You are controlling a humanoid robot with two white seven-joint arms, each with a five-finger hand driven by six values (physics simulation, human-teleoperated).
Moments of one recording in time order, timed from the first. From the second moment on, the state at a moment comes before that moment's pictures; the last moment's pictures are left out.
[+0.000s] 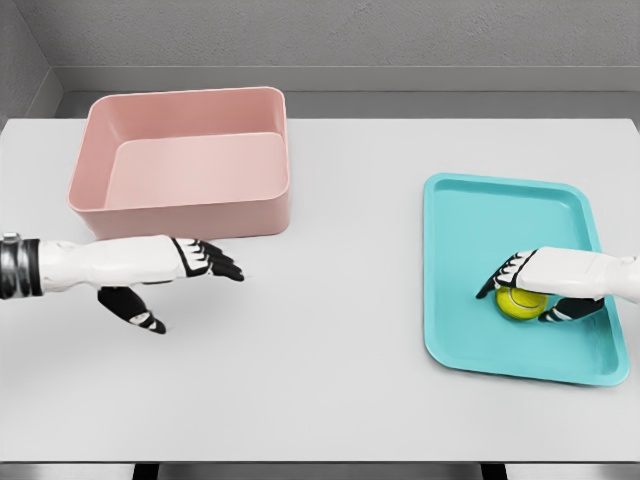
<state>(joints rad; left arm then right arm) -0.81 1.11 -1.18 -1.67 0.07 -0.61 -0.34 -0.34 -1.04 0.53 -1.56 0.25 -0.61 0.61</state>
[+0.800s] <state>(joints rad) -0.79 1.13 -1.17 -1.67 0.07 -0.61 -0.38 -0.43 -1.03 0.52 -1.62 0.23 -0.61 0.61</state>
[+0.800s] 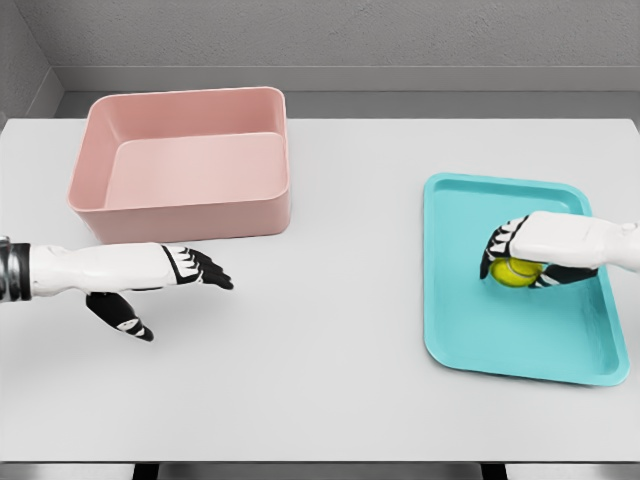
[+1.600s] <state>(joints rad) -0.79 1.15 -1.17 -1.67 0.07 -0.61 -0.38 -0.57 -0.92 0.55 -1.64 0.21 -0.61 0.60</state>
